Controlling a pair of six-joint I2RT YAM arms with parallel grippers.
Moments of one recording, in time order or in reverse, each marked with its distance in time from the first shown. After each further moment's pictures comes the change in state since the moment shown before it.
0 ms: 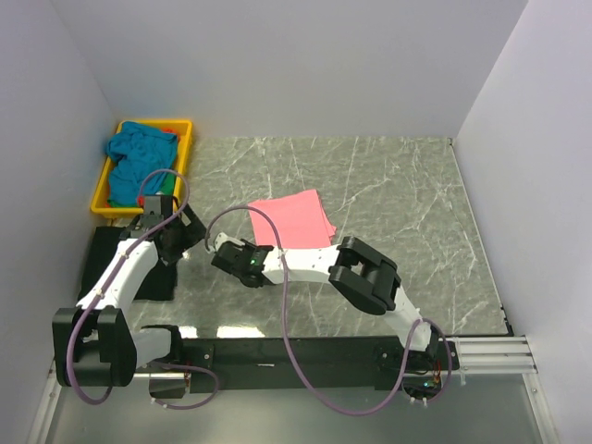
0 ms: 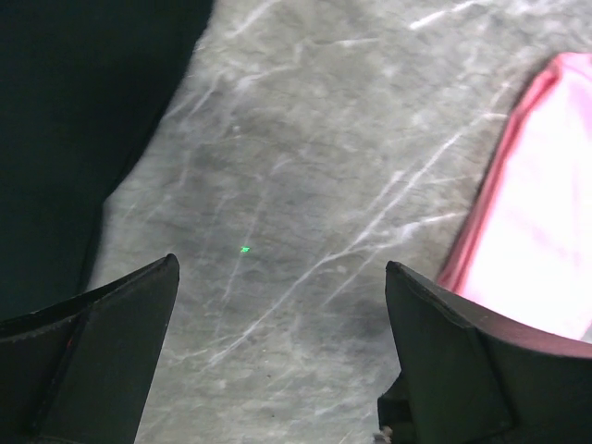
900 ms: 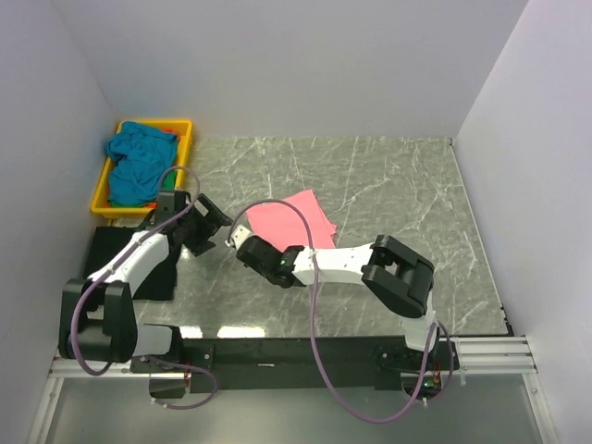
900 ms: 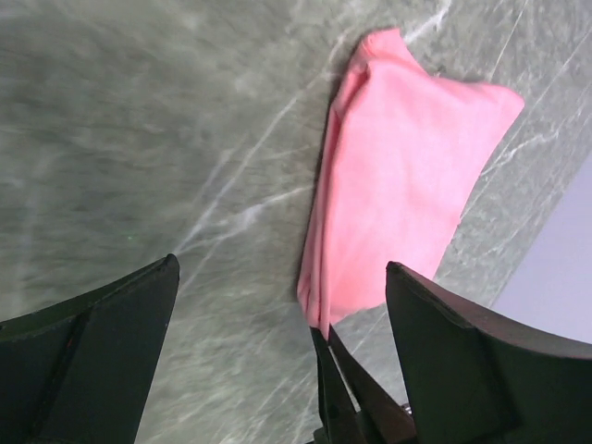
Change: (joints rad) left arm -0.065 0.129 -0.012 0.245 0.262 -0.227; right arm -0.047 -0.238 -0.313 0.241 -0.179 0.067
